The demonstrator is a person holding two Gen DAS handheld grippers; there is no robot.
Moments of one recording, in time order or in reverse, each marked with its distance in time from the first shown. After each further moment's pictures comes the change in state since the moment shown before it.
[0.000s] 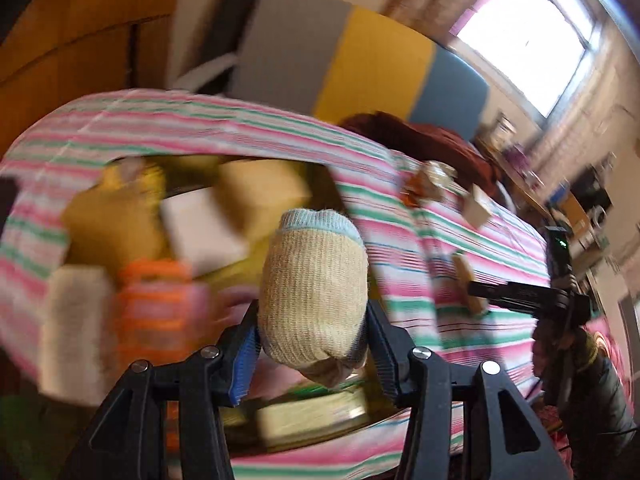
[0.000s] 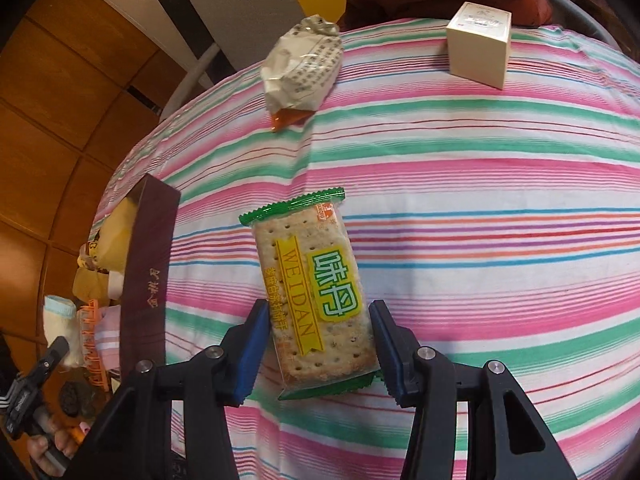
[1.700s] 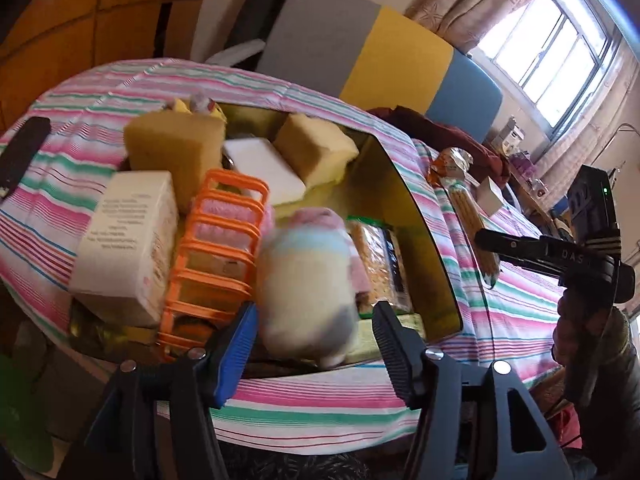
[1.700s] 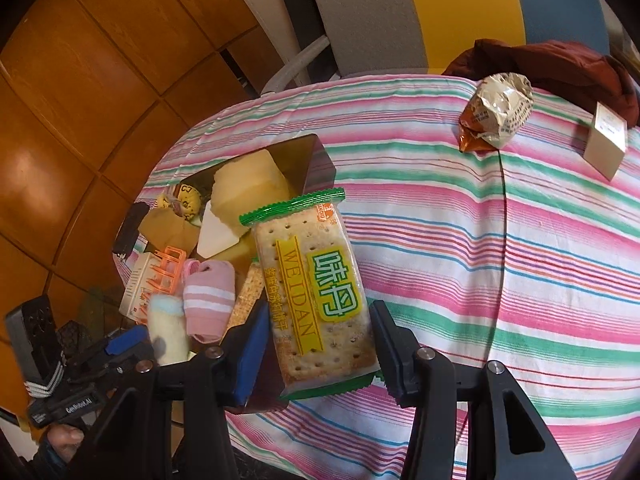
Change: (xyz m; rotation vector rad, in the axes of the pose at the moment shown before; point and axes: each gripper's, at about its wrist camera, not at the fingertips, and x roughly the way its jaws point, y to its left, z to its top) left arm -0.011 0.034 -0.047 -0.042 -0.014 -0.034; right arm -0.009 0.140 -0.032 -0.227 -0.079 0.070
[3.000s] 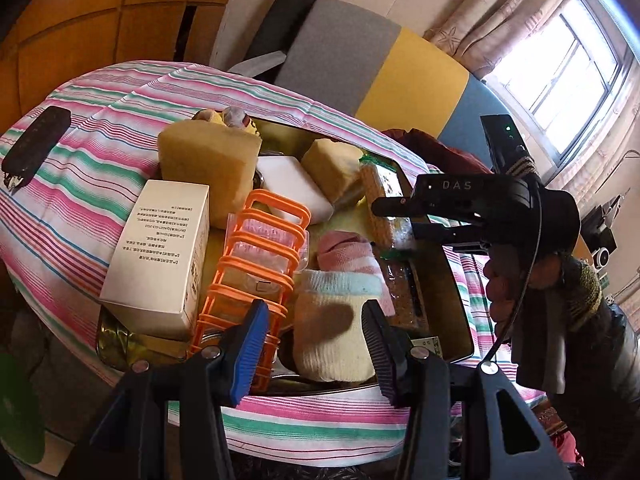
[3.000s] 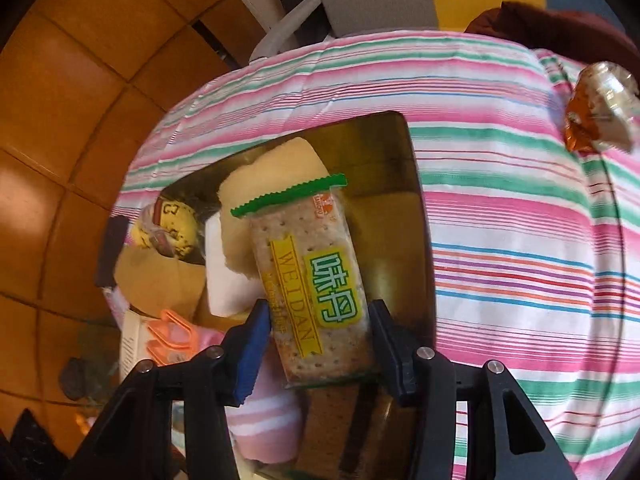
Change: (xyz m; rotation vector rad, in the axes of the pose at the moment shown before) left arm -0.003 0.022 0.004 -0.052 -0.043 -0.007; right arm 0.110 0.063 0.058 0.112 0.121 -0.077
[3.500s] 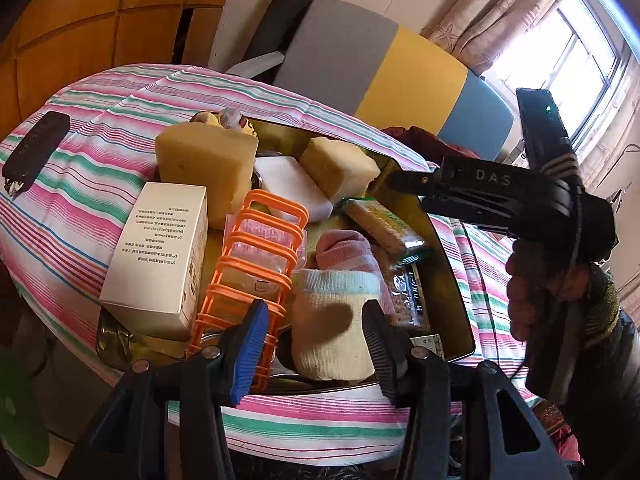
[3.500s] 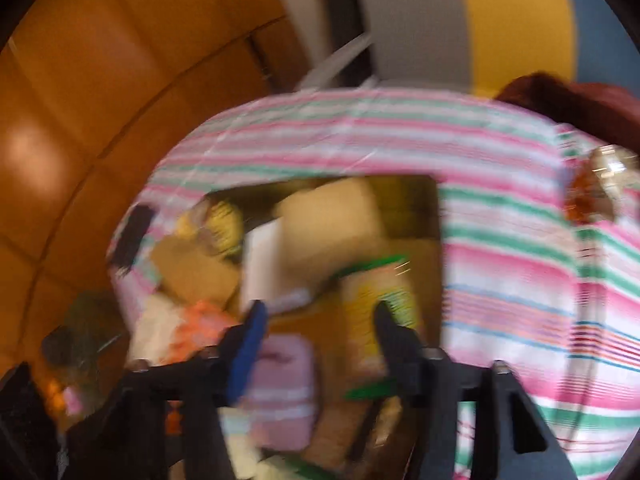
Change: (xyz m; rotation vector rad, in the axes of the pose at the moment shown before) left arm 0.002 -0.001 0.001 0.014 0.006 0.001; right arm -0.026 0.027 -0.005 -0.179 -0.080 0.093
